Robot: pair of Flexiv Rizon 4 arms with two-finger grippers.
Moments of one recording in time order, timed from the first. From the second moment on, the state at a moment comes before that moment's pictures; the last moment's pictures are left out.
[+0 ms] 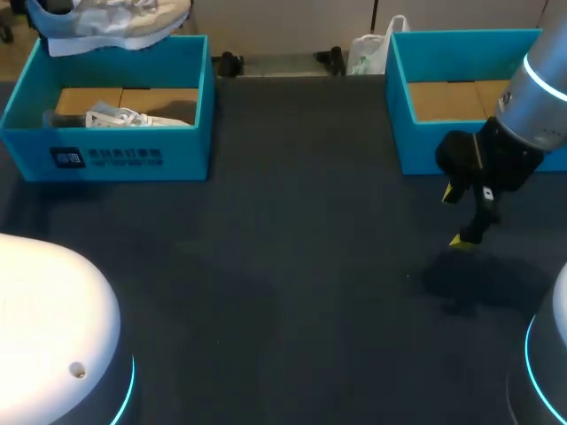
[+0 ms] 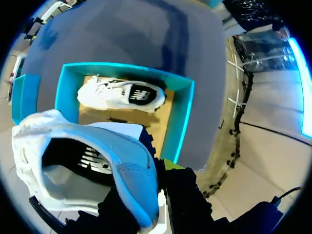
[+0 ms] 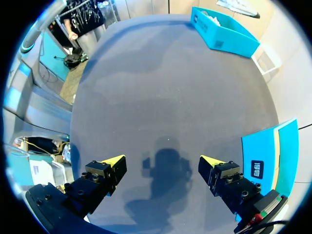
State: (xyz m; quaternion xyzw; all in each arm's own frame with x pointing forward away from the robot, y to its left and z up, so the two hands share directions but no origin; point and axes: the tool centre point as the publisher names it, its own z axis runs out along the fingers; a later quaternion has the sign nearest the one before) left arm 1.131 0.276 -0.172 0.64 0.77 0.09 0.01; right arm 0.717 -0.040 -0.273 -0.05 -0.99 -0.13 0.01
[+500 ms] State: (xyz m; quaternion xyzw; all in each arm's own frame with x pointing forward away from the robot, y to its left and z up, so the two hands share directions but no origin) left arm 1.145 0.284 -0.175 0.65 0.76 0.08 0.01; right arm 0.718 -0.041 -0.273 -0.05 -0.99 -0.13 0.01
